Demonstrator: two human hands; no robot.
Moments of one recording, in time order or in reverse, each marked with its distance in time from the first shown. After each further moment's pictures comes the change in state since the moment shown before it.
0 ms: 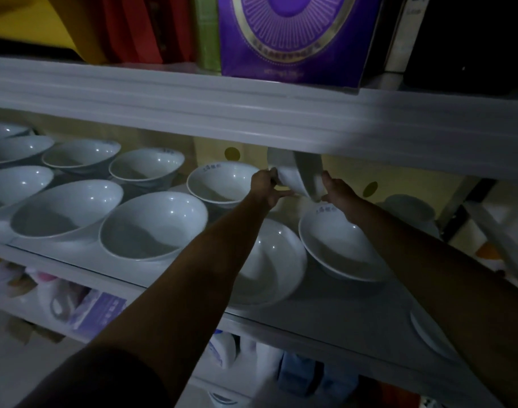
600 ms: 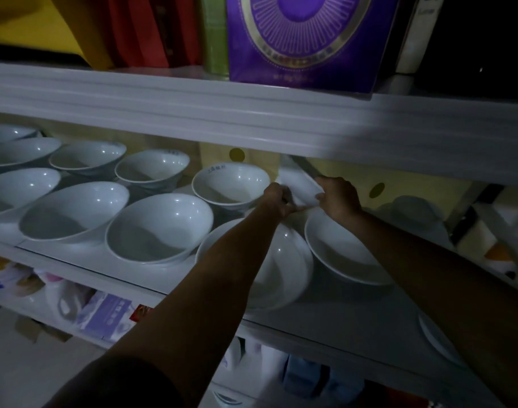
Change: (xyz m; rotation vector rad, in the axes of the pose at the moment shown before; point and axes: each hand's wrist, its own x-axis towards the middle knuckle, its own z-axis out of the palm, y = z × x) left_hand 0.004 -0.019 0.002 0.033 0.049 -0.140; right_hand -0.012 -0.005 0.014 -0.507 0.254 -0.448
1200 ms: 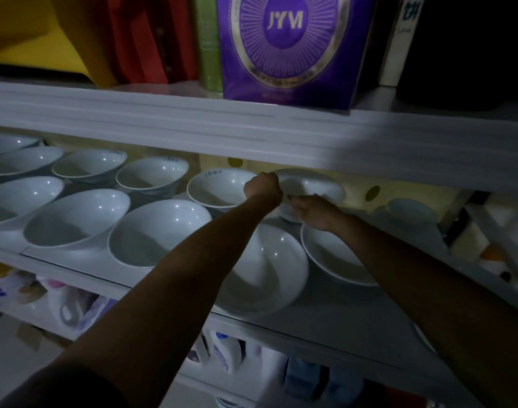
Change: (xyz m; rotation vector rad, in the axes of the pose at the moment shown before) left_hand -0.029 0.031 -0.006 1.444 0.339 0.552; right_hand 0.006 -0.007 0.019 0.022 -0.415 -0.152
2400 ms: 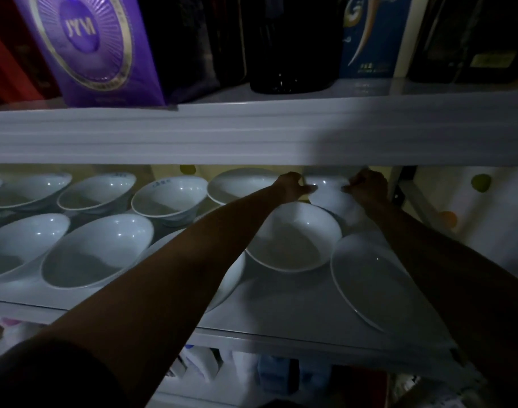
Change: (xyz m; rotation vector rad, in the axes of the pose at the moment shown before) left_hand -0.014 0.137 0.069 -0.008 -0.406 0.323; right_hand -0.091 0.168 -0.042 0.606 0.669 0.612
